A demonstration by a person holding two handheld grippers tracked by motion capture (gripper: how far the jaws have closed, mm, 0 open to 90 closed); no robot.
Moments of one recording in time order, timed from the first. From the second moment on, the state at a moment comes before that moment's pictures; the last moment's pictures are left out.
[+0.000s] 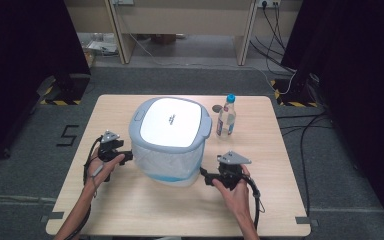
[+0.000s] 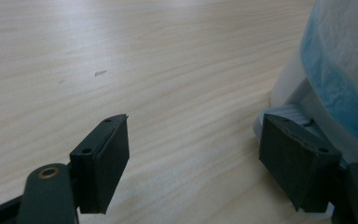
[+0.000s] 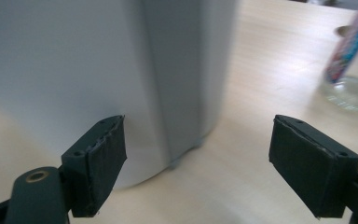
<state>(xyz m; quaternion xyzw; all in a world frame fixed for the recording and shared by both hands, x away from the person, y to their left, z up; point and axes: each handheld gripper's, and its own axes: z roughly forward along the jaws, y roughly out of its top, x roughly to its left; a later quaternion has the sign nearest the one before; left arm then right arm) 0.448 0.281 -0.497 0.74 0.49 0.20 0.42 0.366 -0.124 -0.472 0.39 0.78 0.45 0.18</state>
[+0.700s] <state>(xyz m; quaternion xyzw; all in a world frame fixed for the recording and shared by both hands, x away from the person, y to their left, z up) 0.424 0.282 -0.513 0.72 0.51 0.19 0.44 0.415 -0.096 -0.474 0.42 0.75 0.45 0.24</state>
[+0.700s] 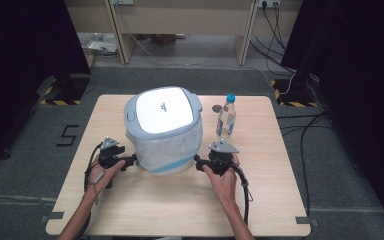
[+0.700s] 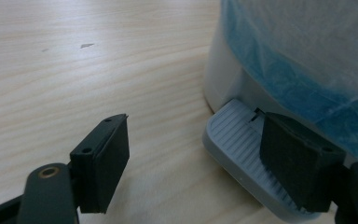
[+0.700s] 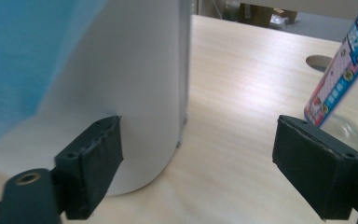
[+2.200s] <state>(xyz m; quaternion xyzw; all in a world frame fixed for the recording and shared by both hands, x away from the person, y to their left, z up) 0.378 0.240 -0.515 0.76 0.45 0.17 0.43 0.459 -0.037 -0.454 0.37 0.79 0.45 0.21</state>
